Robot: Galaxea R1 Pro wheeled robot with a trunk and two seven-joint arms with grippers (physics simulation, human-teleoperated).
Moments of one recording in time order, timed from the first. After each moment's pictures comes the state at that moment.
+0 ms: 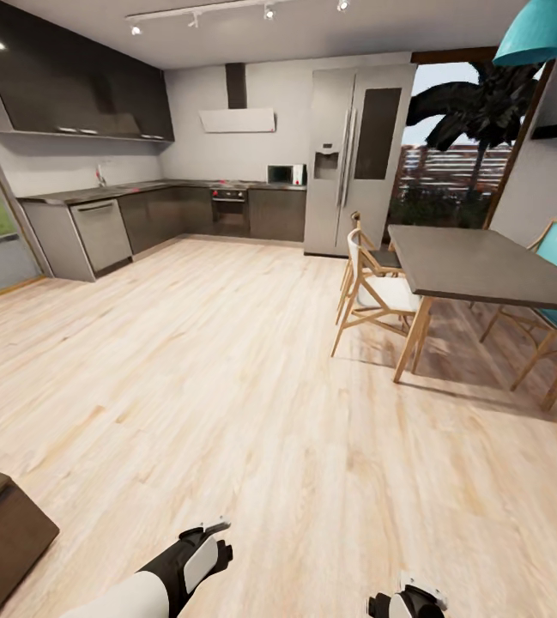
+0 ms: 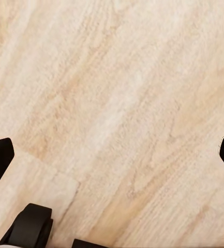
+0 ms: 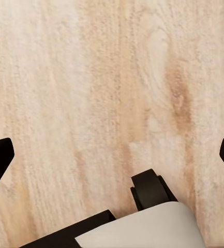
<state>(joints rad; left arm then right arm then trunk) -0.63 -0.16 -0.10 -0.20 0.42 0.32 0.38 -0.23 0.06 0.01 -0.79 -0.43 0.54 -0.46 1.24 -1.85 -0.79</state>
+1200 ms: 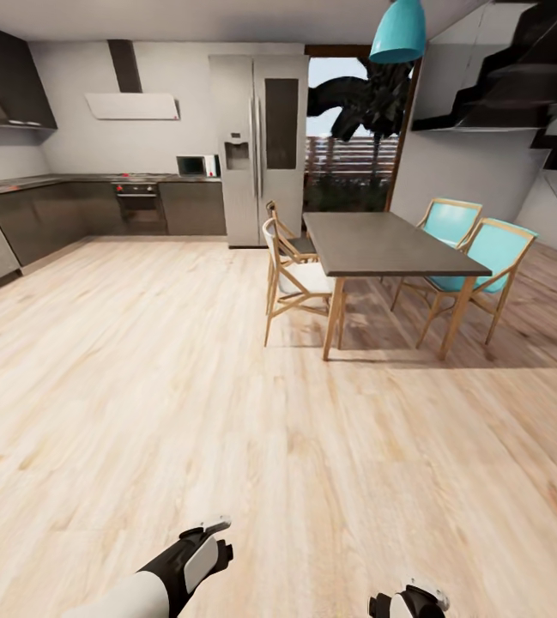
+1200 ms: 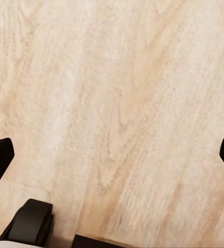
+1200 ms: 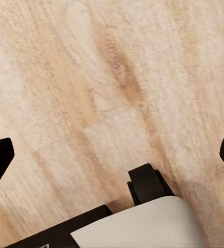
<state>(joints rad) -0.63 -0.16 -0.10 -0.20 0.42 0.31 0.38 -0.23 0.06 0.00 -0.79 -0.43 0.54 -0.46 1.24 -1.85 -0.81</state>
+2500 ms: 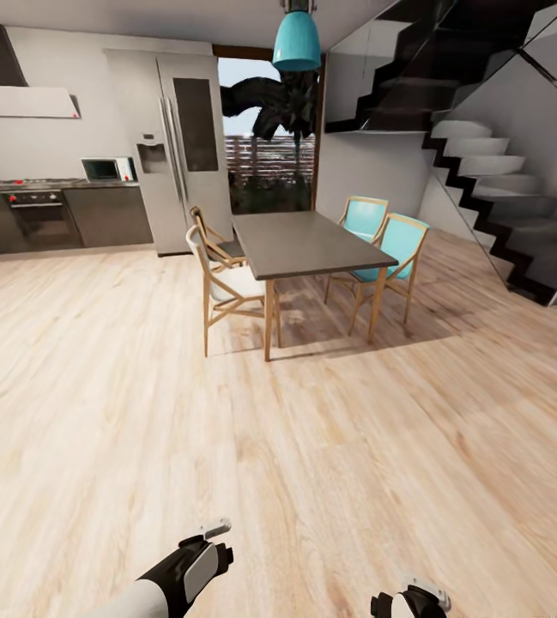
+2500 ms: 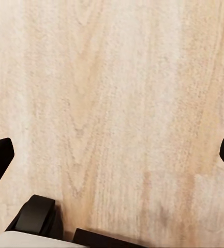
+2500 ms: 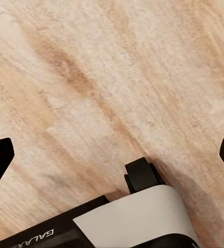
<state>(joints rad) -0.61 -0.17 -0.10 -0.20 0.41 0.26 0.37 -0.23 0.05 -0.01 -0.79 -0.43 0.53 -0.46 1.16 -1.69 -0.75</state>
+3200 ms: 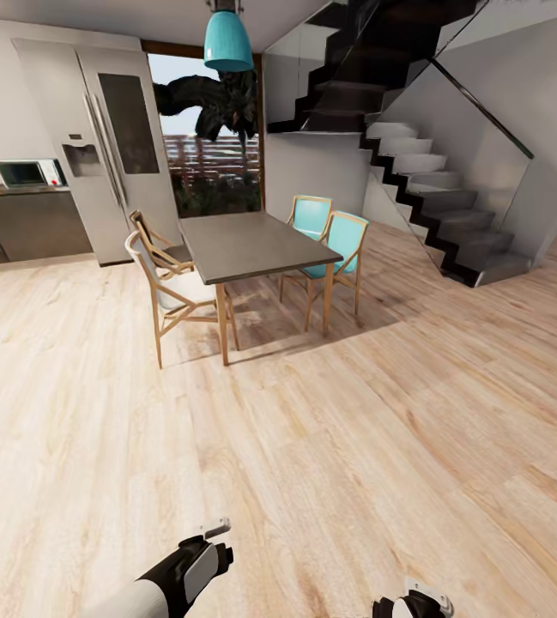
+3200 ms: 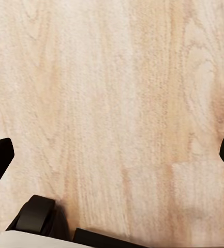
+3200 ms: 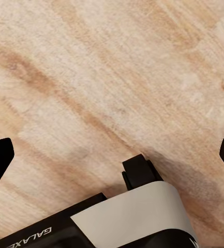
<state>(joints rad) -0.61 -0.17 -0.10 -0.20 0.41 0.26 0.37 -0.23 0.05 -0.01 -0.76 -0.43 0.51 -0.46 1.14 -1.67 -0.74</state>
